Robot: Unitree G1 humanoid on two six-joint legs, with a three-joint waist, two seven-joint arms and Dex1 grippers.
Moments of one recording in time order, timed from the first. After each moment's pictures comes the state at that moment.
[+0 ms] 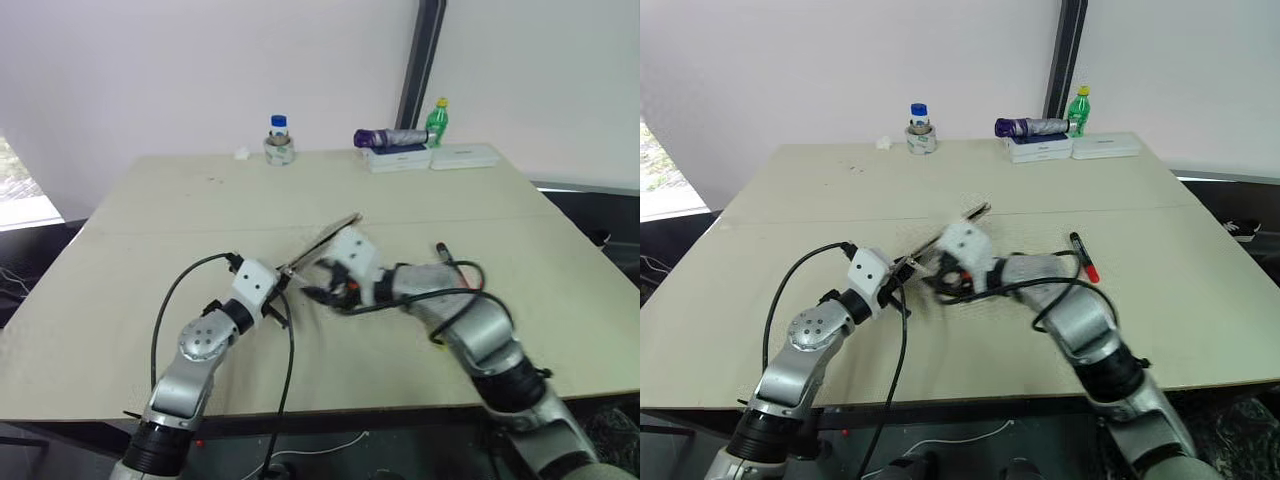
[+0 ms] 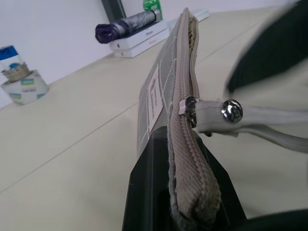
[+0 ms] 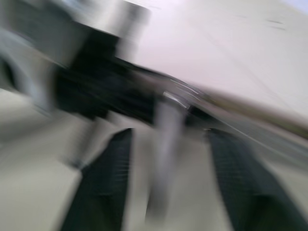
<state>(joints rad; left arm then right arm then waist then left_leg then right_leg) -0.29 0.32 -0.10 -0.13 -0.04 0.13 -0.45 -0.67 -0.47 0.24 -0.34 0.20 0.88 0.65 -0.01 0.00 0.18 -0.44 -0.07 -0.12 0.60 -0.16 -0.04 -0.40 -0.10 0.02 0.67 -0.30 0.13</state>
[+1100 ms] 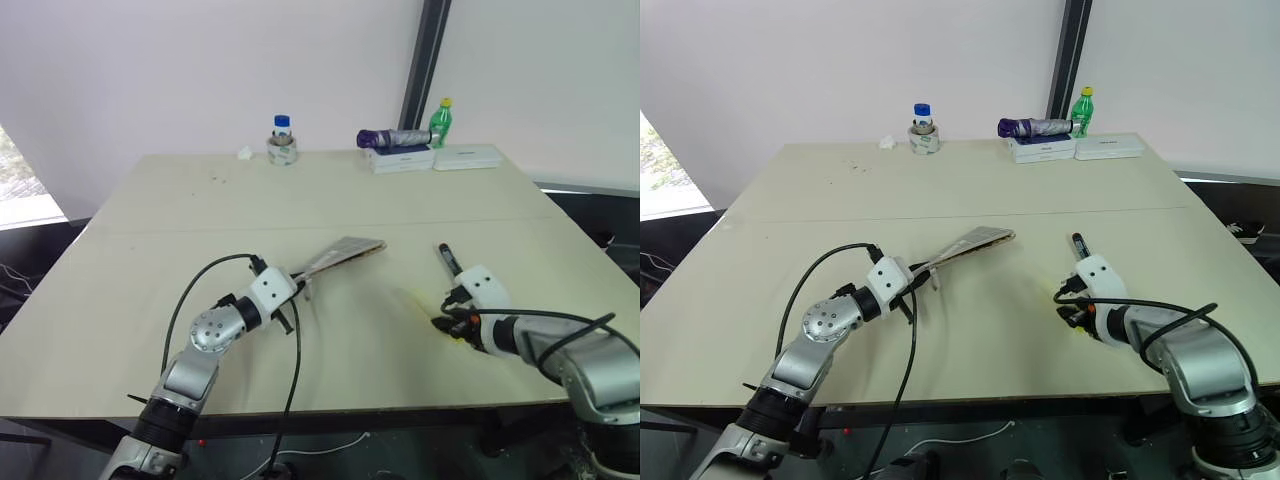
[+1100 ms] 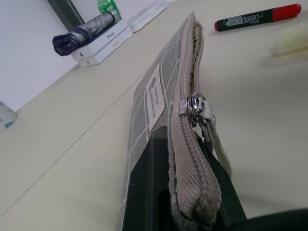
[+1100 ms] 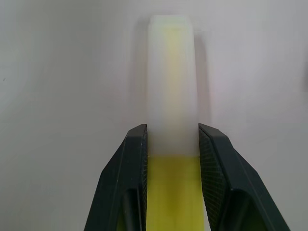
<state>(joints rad) -0.39 0.36 -0.18 0.08 0.02 -0.08 -0.57 -0.33 -0.74 -0.13 -0.44 0.34 1.21 0.58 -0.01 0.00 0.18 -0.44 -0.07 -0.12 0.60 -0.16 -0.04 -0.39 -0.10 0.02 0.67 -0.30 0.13</state>
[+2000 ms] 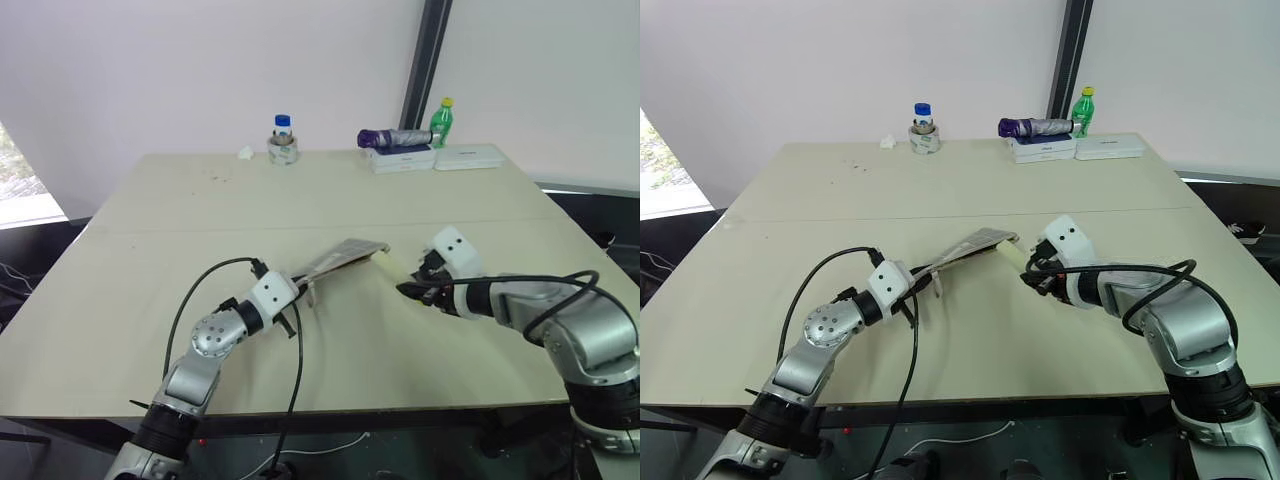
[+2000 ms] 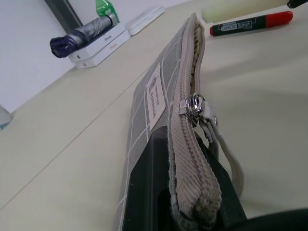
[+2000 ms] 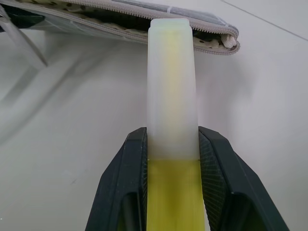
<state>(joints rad) -0.37 0.34 -0.18 0.04 0.02 -0.08 -0.57 -0.53 -0.71 -0.02 -0.42 0.45 1.22 0.56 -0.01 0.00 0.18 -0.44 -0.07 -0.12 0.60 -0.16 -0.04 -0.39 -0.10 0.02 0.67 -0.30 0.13</state>
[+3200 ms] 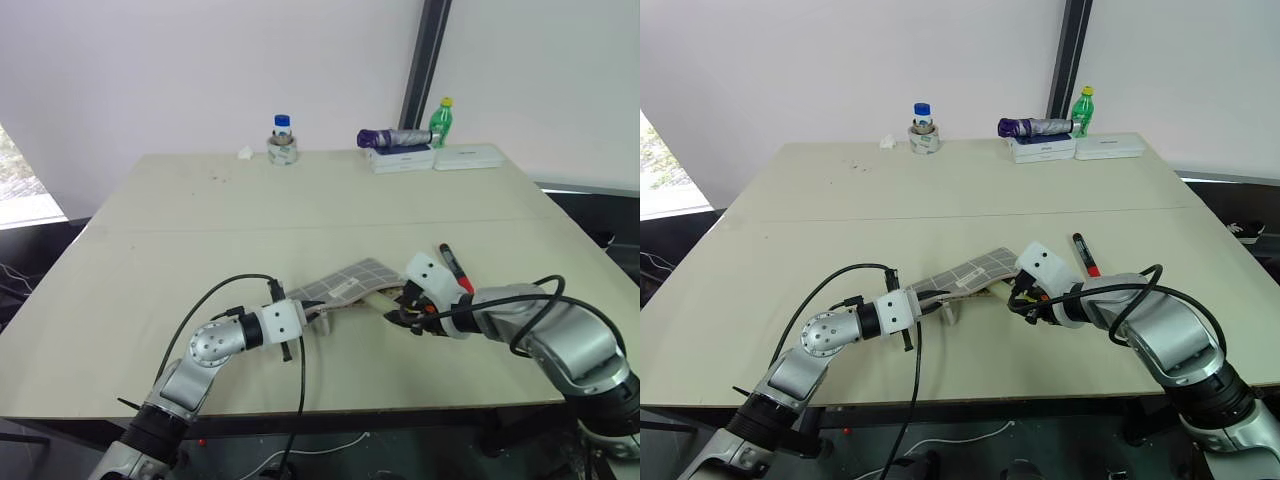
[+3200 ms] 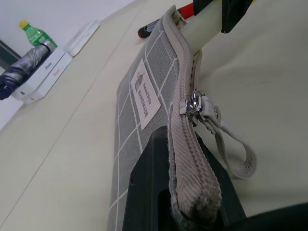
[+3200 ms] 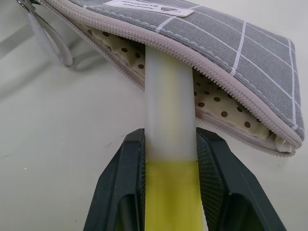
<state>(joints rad) -0.36 0.43 -0.26 0.08 0.10 -0.28 -0.74 -0.52 -0.83 0.17 -0.47 0.43 1.15 0.67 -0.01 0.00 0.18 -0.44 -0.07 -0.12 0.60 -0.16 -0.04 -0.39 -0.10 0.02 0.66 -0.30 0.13</state>
